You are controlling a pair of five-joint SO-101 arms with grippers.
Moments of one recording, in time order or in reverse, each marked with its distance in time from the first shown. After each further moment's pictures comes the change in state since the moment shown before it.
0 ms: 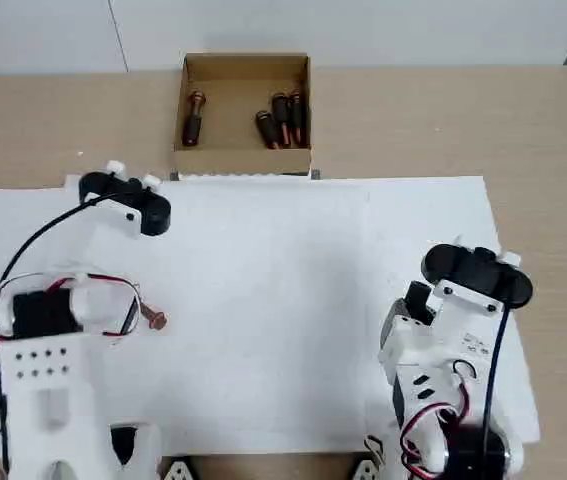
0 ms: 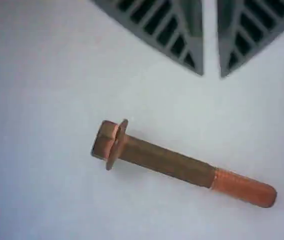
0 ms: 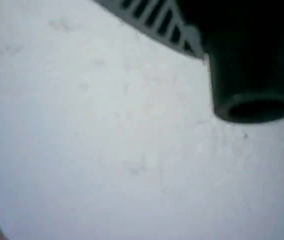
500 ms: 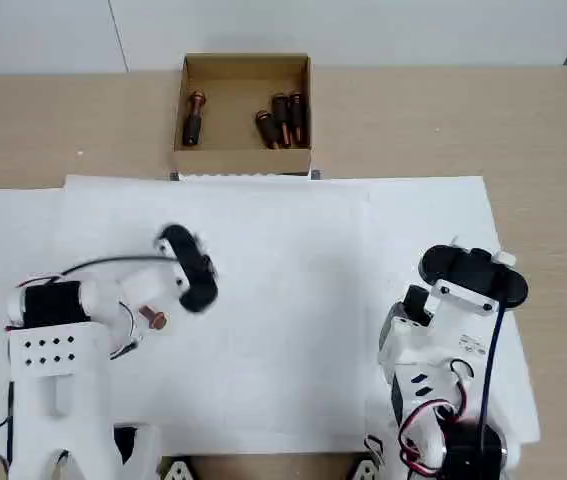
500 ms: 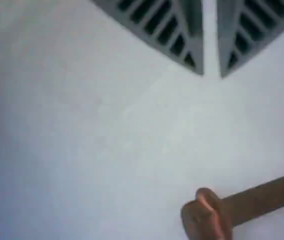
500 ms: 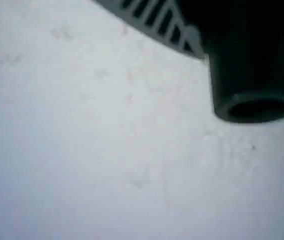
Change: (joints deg) left arm 0.0 1.7 6.0 4.7 -42.2; right arm 0.1 -0.4 1.6 0.0 0.0
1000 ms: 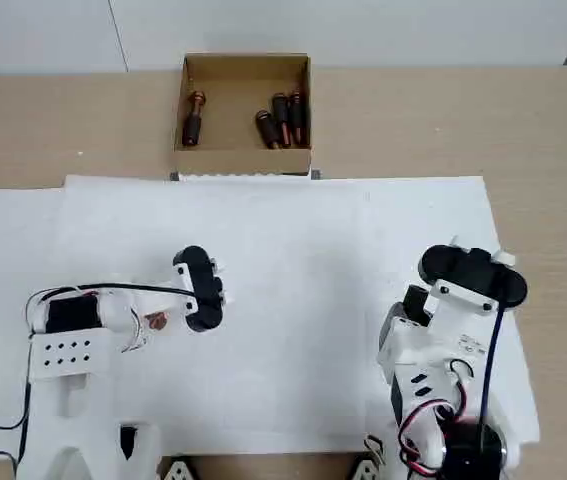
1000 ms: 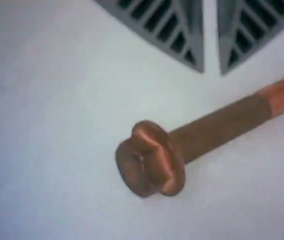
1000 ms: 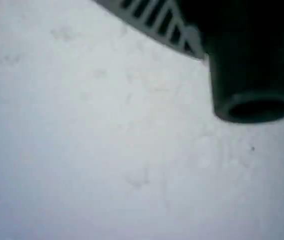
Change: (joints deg) left arm 0.0 0.0 14.9 -24.1 -9.8; right arm -0.1 0.0 0.0 0.0 0.0
